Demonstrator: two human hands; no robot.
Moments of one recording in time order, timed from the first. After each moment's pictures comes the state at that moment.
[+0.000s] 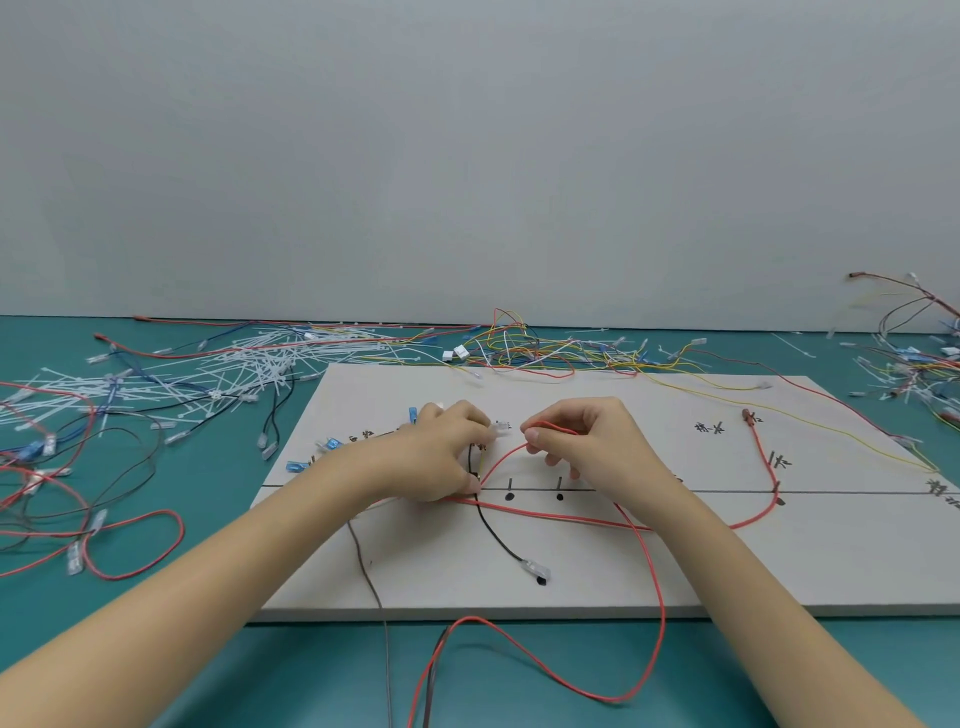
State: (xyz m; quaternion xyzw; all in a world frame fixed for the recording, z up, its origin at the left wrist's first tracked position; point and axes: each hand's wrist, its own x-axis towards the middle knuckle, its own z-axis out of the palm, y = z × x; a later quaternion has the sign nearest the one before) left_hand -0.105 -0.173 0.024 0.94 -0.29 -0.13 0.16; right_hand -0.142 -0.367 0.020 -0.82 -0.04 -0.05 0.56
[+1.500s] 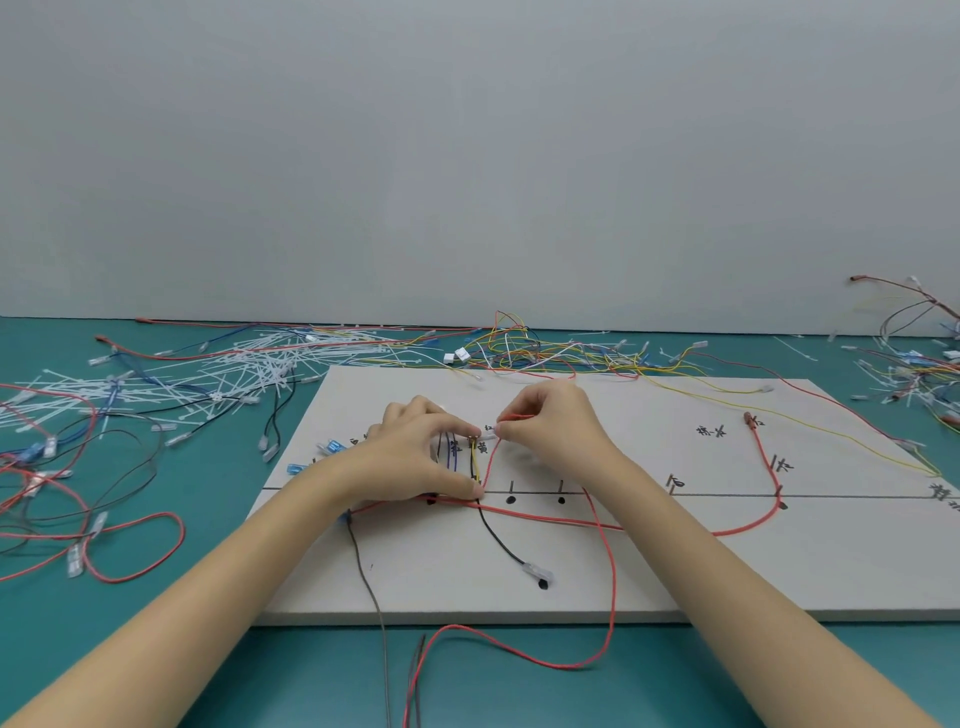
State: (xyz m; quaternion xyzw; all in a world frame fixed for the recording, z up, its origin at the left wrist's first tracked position) left_hand -0.096 -0.147 0.004 0.93 -0.22 -0.08 0.29; right_hand -0.105 -0.338 0.021 -0.91 -0.02 -0.08 0.41
